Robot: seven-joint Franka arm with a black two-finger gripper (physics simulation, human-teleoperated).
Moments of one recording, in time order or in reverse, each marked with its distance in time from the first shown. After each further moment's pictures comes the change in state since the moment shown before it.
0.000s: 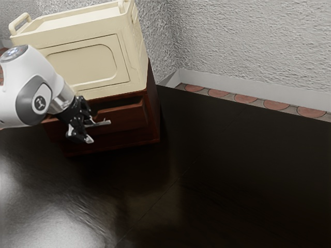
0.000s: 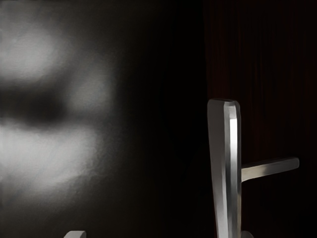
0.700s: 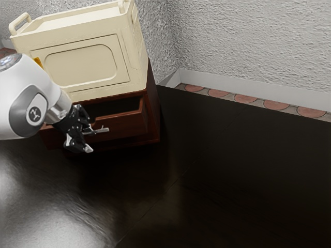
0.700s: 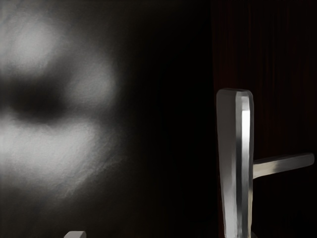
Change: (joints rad) arm -0.017 -0.110 0.000 -0.134 -0.033 0.025 -0.006
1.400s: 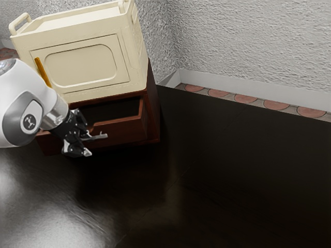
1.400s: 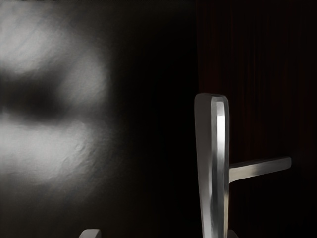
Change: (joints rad) arm -0.014 -0.079 0.002 -0.082 -0.007 0.019 -0.012
